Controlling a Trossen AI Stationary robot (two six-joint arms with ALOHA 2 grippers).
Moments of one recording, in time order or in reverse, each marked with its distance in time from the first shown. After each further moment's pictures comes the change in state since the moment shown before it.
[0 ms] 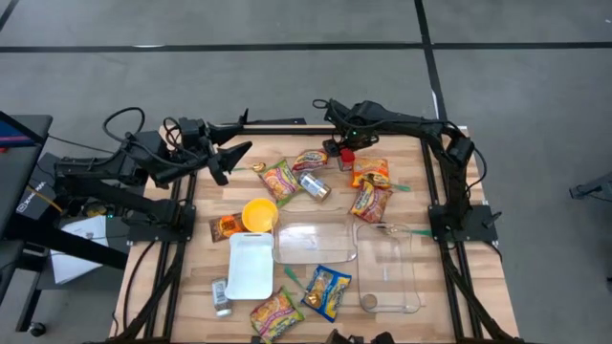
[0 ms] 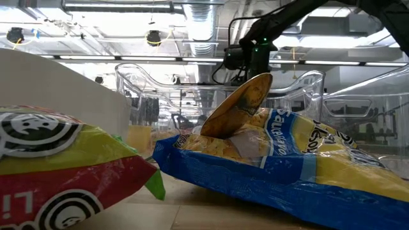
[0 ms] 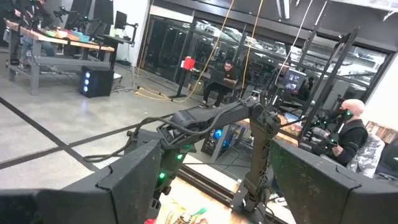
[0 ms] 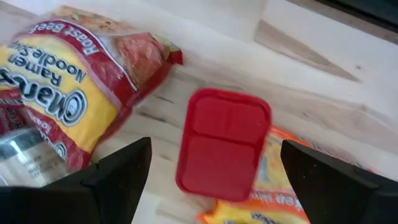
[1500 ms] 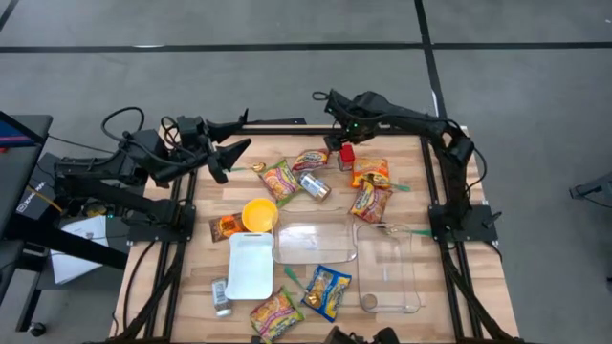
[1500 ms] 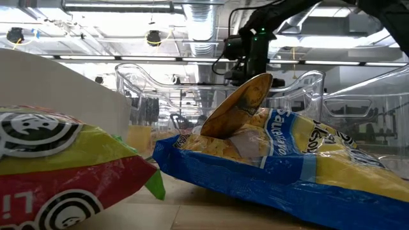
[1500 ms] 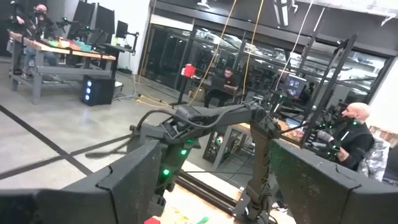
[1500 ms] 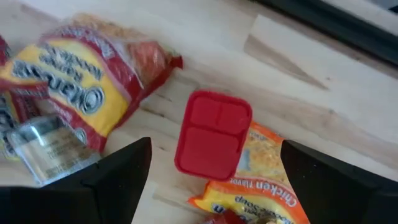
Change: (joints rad) left arm 0.008 0.000 0.000 0.037 -0.001 0.029; right arm -0.011 0.003 0.145 -0.145 0.028 -0.054
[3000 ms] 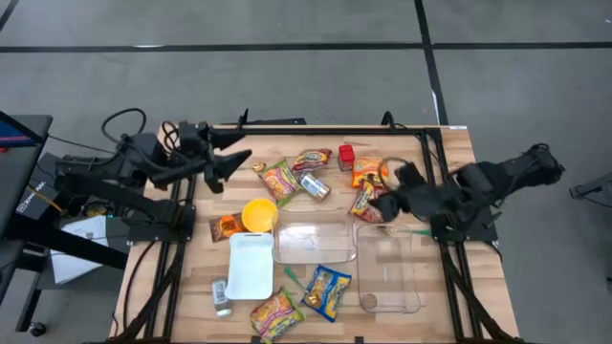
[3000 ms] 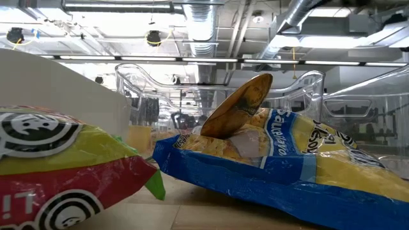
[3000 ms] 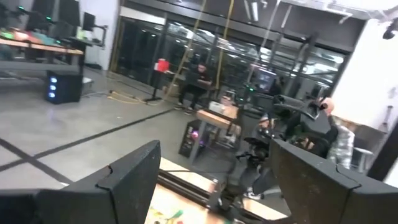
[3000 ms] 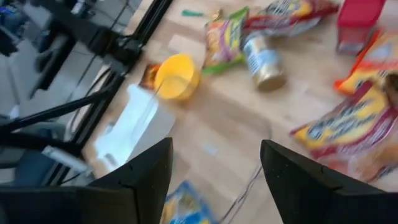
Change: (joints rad) left arm -0.046 0.000 0.000 0.011 0.076 0.000; right arm 0.917 -0.865 -0.492 0.193 0.434 0.652
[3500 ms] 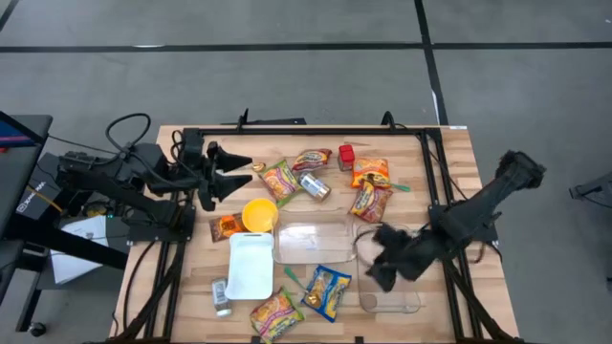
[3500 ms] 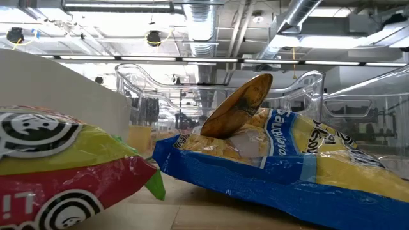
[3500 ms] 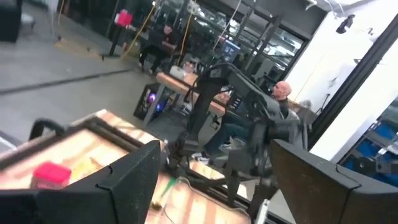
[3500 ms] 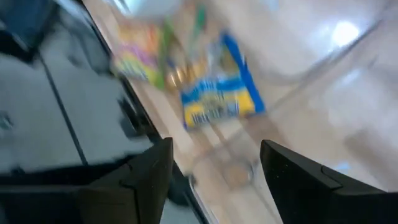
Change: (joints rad) left arm -0.113 0.000 0.000 -0.093 0.082 -0.196; right arm 0.312 0.233 0.000 0.119 -0.228 0.099
